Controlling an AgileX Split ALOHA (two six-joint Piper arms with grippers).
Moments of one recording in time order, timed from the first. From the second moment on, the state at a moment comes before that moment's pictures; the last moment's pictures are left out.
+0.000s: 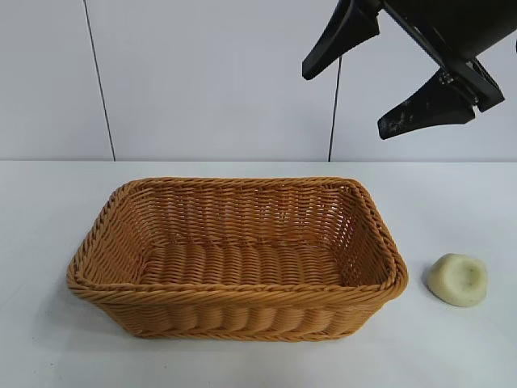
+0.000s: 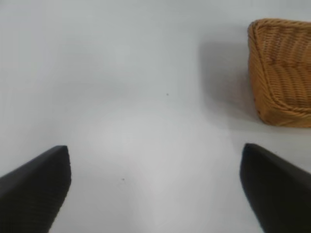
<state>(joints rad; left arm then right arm) 0.01 -0.01 -0.50 0.00 1.08 -0.05 0.22 1.51 -1.06 0.73 0.75 -0.31</state>
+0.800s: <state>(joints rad) 0.01 -0.01 -0.50 0.00 1.08 -0.05 0.02 1.54 -1.06 0.21 0.81 0.01</state>
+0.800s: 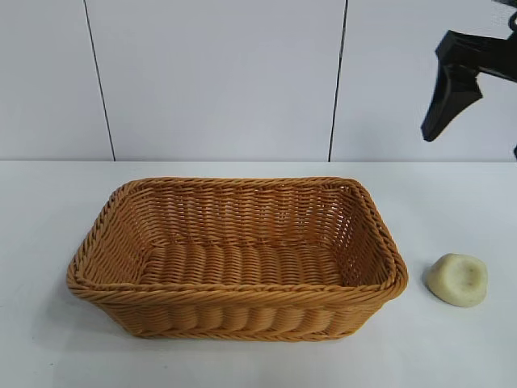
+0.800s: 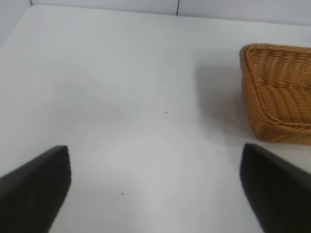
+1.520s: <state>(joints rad) 0.01 -0.01 -0.50 0.00 1.08 -0.05 0.02 1.94 -1.07 0.21 0.76 0.01</state>
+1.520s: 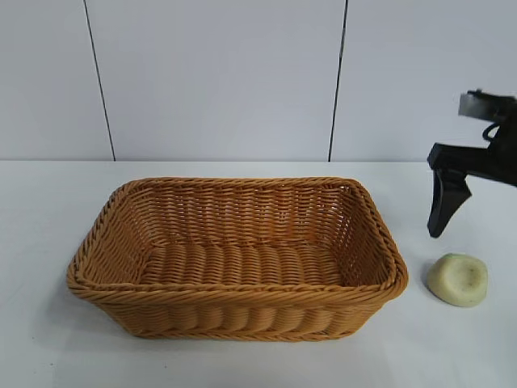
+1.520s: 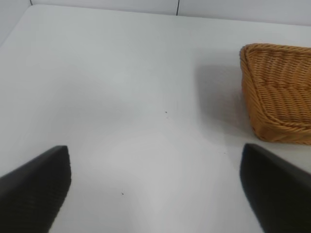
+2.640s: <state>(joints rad) 0.01 -0.01 -0.50 0.00 1.08 -0.05 0.02 1.59 -1.07 0.22 0.85 -0.01</state>
